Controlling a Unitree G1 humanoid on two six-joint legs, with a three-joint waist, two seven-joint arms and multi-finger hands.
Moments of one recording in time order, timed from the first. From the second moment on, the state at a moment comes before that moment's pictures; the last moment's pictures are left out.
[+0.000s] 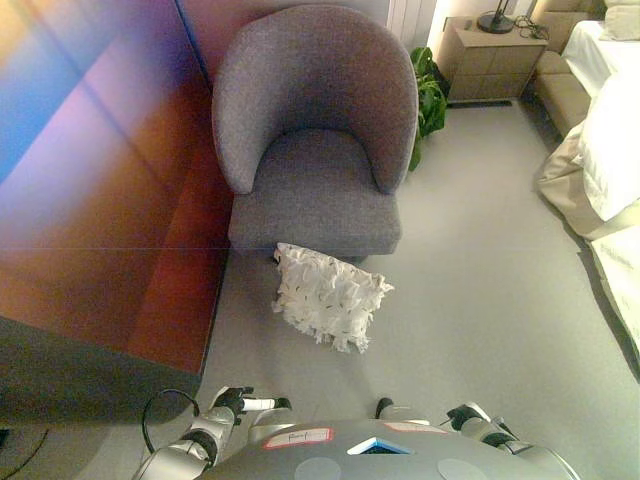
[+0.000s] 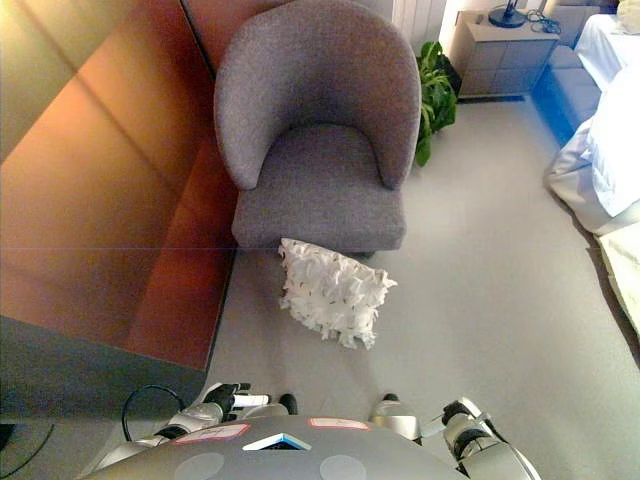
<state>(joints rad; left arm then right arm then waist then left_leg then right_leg) -0.01 0.20 -0.29 1.26 -0.08 0.10 0.05 0.01 -0.26 0.35 1.28 -0.24 0.28 -0.12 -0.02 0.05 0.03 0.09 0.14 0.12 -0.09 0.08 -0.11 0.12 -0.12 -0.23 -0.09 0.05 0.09</state>
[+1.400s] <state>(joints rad) -0.07 0.20 -0.28 1.28 -0.10 0.11 0.04 -0.04 -0.26 0.35 1.28 -0.19 0.27 -0.11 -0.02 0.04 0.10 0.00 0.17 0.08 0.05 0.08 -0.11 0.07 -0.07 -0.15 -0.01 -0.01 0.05</state>
